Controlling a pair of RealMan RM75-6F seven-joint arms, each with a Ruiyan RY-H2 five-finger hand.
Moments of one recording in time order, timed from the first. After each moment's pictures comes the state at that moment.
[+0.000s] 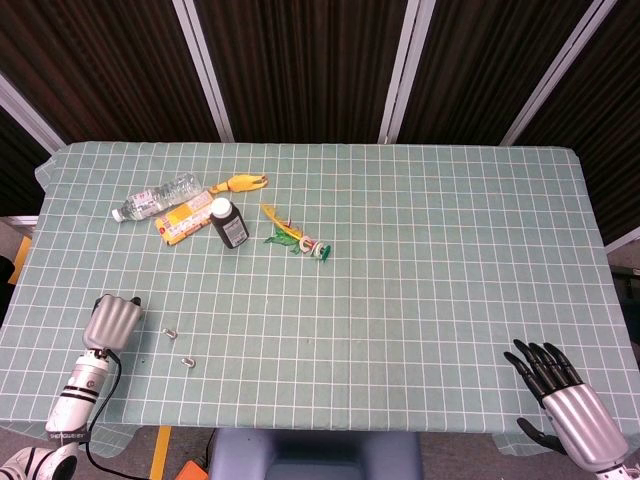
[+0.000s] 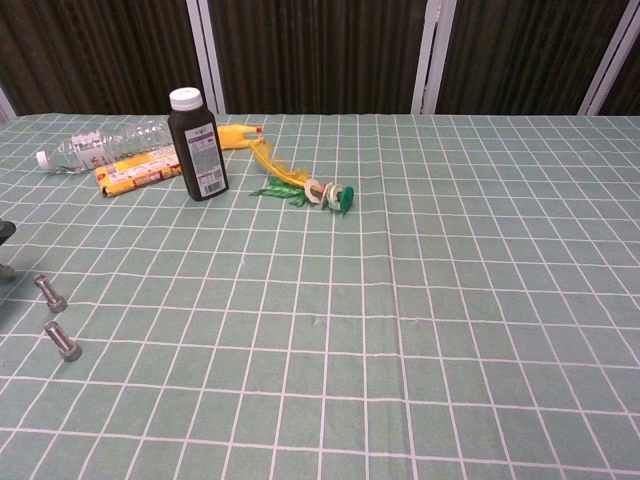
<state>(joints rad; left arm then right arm) -0.41 -1.50 -0.04 -1.15 1.38 1.18 0.91 -0.03 -1.00 -0.17 -1.65 -1.89 1.58 -0.02</state>
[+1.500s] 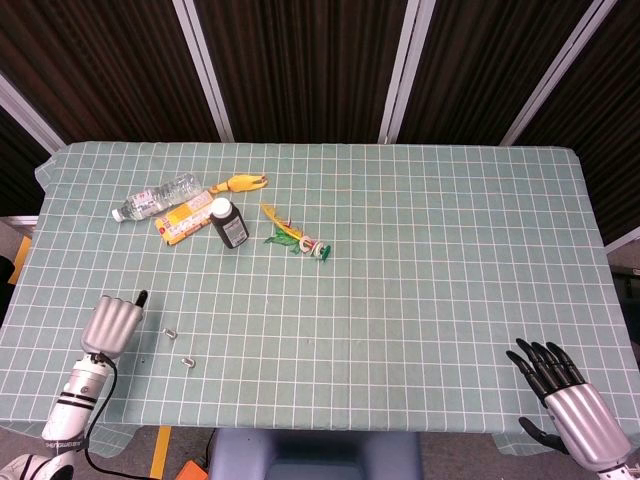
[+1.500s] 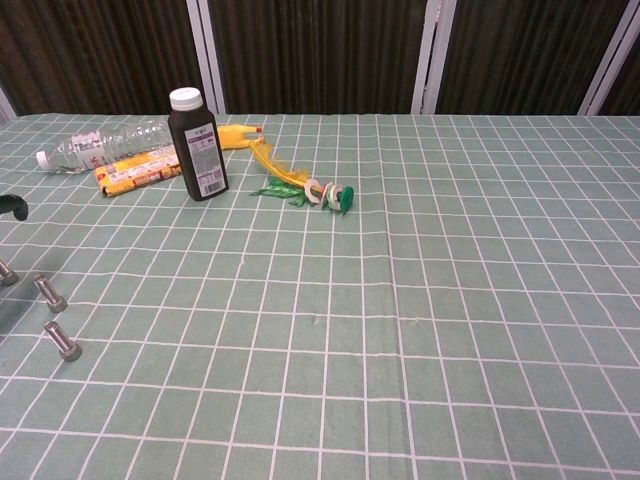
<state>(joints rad) -0.39 -1.44 -0.03 -1.28 1.41 1.28 0.74 -0.03 -1.00 -0.17 -1.65 -1.88 1.58 -0.02</state>
